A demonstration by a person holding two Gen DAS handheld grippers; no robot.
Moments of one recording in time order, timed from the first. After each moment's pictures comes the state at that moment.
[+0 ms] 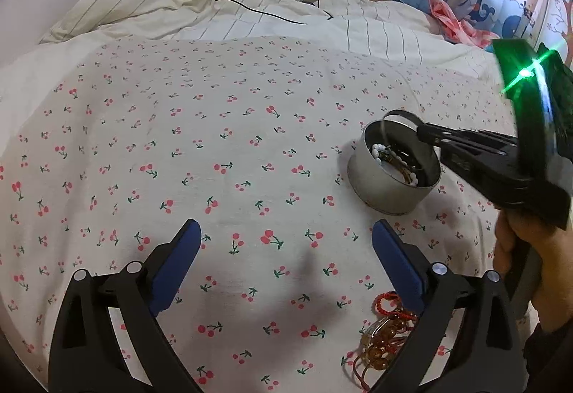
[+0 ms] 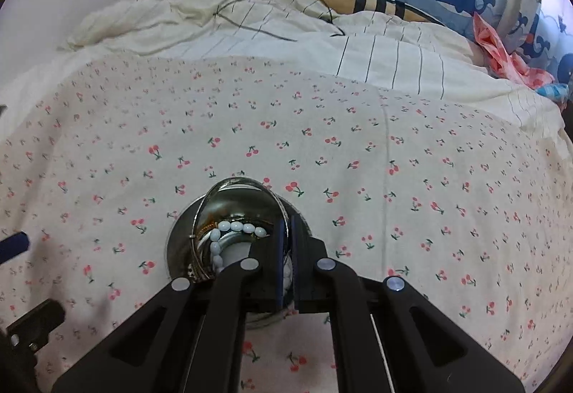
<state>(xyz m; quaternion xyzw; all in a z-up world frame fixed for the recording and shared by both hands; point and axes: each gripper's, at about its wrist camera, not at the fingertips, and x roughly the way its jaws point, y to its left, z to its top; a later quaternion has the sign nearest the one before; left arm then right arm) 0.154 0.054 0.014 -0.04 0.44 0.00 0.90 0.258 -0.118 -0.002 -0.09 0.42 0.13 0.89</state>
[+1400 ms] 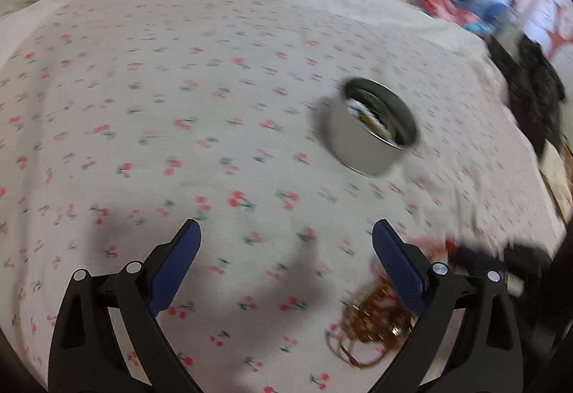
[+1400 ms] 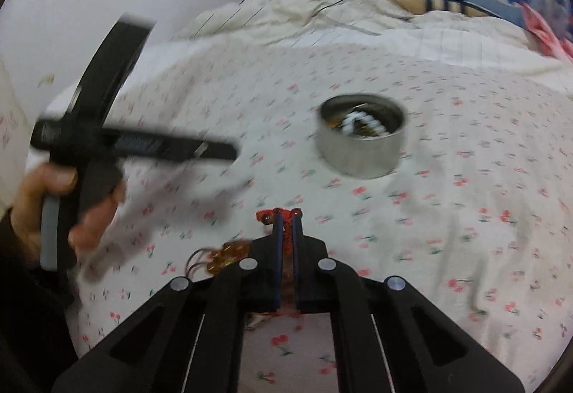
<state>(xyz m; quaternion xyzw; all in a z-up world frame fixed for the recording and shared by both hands) 0.161 0.055 -0.007 -0.08 0.51 -0.09 0.85 0.112 -0.173 0.002 0.01 0.39 0.29 0.87</state>
